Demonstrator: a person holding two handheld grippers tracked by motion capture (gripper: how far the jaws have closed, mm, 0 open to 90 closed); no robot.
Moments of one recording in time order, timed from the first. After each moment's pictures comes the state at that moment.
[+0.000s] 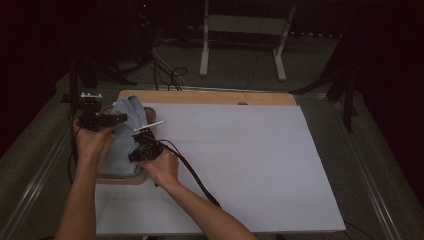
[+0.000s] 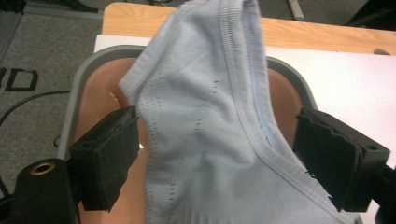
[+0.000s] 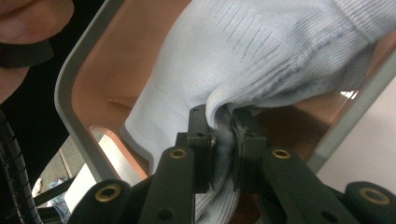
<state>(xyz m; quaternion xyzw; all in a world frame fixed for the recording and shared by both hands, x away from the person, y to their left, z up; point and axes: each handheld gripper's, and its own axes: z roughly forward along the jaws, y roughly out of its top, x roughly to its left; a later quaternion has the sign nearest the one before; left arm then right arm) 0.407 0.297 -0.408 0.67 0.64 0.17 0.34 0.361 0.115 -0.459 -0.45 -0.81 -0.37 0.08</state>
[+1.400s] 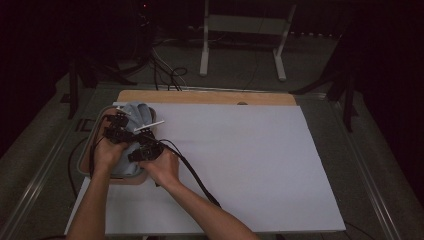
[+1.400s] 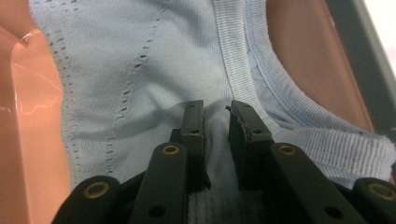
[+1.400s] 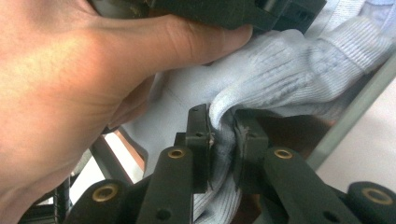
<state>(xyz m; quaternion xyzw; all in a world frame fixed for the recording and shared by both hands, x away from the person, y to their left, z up) 0.415 0.254 -0.460 0.76 0.60 0.09 0.22 0.359 0.112 -0.456 -0.44 -0.81 -0.38 0.08</state>
